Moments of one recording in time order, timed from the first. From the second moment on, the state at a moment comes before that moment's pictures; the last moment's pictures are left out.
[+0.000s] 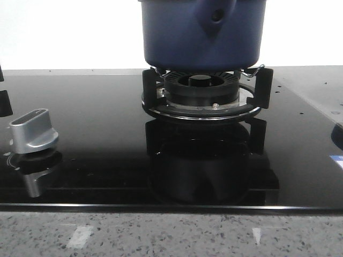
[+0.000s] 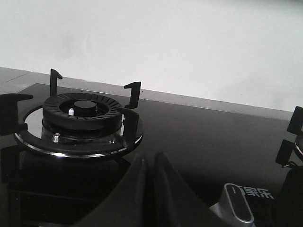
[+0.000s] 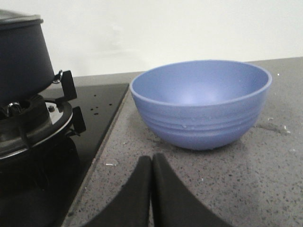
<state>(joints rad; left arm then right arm) -0.05 0.00 0.00 -0.07 0.06 -0.08 -0.03 -0.01 0.01 -0.03 0.09 0.10</state>
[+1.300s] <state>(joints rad) -0.11 0.43 -0.68 -0.52 0.48 0.27 -0.01 0.37 -0.57 0.42 0.60 -0.26</state>
